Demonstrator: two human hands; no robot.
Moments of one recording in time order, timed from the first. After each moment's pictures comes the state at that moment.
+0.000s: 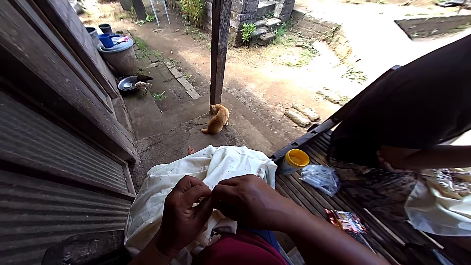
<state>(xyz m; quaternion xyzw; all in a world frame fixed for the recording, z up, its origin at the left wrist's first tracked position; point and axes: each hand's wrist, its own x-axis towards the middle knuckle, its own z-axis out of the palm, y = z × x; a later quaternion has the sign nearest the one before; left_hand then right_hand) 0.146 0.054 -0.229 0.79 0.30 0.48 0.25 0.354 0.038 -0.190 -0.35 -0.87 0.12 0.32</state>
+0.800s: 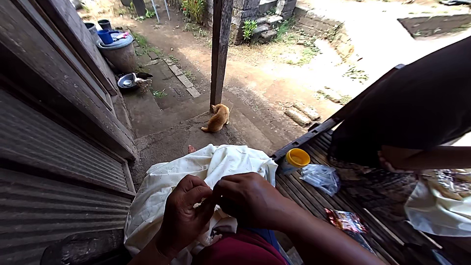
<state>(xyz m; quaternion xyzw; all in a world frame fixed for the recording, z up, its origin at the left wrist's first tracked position) 0.145 0.055 -0.231 0.78 0.29 0.48 0.27 0.353 0.039 -0.190 -0.37 -0.86 0.11 0.33</state>
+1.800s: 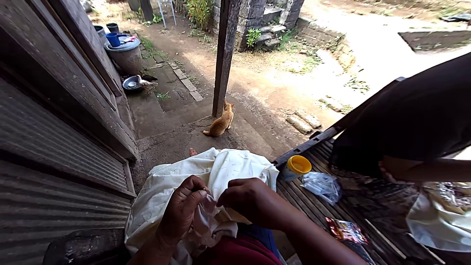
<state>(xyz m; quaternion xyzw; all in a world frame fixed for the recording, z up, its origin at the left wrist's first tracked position) 0.144 0.057 -0.239 0.54 0.25 0.49 0.64 0.367 0.040 -0.208 -0.36 -0.85 0.21 0.33</state>
